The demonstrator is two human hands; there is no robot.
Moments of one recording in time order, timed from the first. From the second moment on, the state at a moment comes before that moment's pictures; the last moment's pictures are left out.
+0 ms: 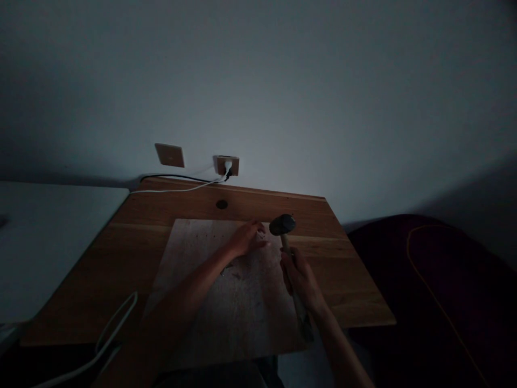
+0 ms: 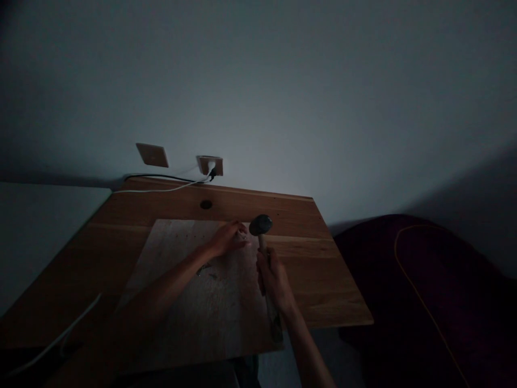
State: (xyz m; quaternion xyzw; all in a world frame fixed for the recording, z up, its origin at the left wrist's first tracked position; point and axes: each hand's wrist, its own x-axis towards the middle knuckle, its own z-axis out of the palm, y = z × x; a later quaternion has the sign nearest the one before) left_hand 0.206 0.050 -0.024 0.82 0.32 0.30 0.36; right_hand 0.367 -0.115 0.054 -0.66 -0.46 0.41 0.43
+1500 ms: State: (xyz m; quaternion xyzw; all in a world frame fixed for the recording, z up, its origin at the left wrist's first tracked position) left_hand 0.209 0.051 -0.022 0.83 0.32 0.27 0.38; right_hand 0.360 -0.117 0.056 -0.68 -0.44 0.41 0.42
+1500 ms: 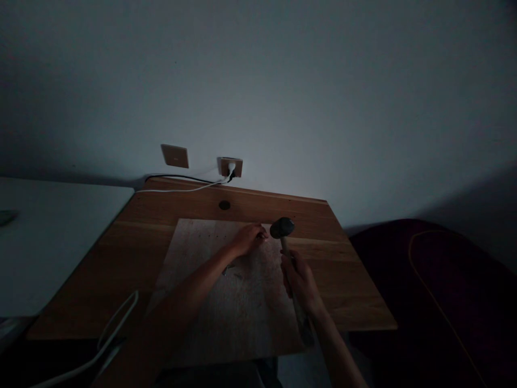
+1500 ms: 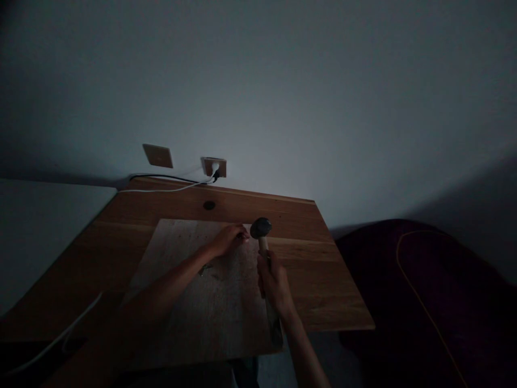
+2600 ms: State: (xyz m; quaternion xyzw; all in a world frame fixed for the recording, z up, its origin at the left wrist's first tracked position) left_hand 0.209 0.051 -0.024 0.83 0.34 0.27 0.35; right_hand 0.358 -0.116 0.046 -0.70 -0.48 0.38 0.36
